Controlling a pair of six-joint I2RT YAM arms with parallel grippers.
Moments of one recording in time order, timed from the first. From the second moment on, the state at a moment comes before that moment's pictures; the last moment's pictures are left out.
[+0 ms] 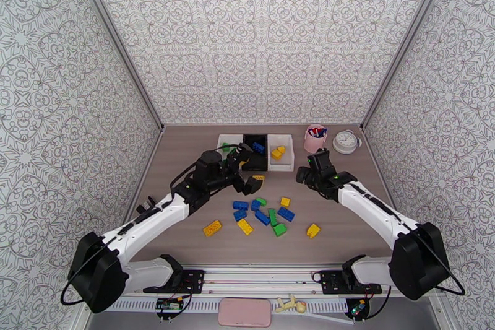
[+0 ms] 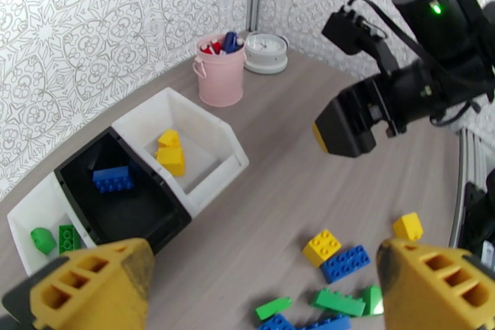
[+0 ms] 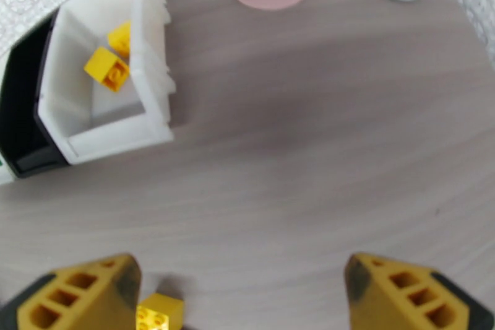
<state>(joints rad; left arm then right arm) -0.59 1.24 0.87 -0.01 0.39 0.08 0.43 1.36 0.95 -0.55 0.25 0.66</state>
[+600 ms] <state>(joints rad) -0.63 1.17 0.77 -0.09 0.45 0.26 0.66 1.57 0.97 -0.65 0.10 0.94</state>
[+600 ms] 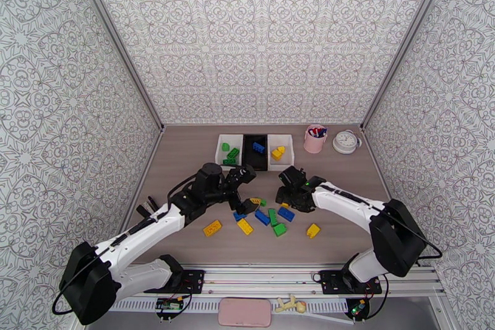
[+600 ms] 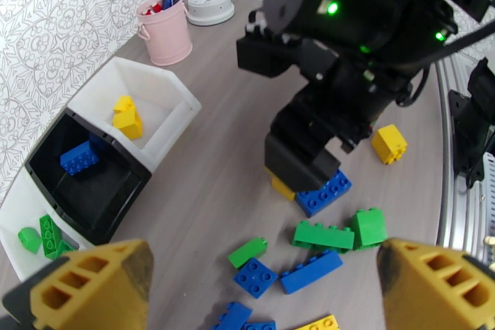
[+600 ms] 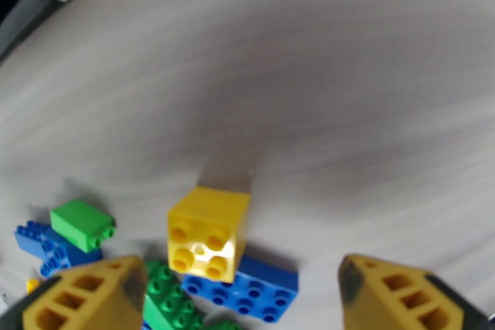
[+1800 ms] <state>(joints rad) -0.64 1.18 0.73 -0.03 0.33 0.26 0.65 1.65 1.11 -0.62 0.10 0.84</state>
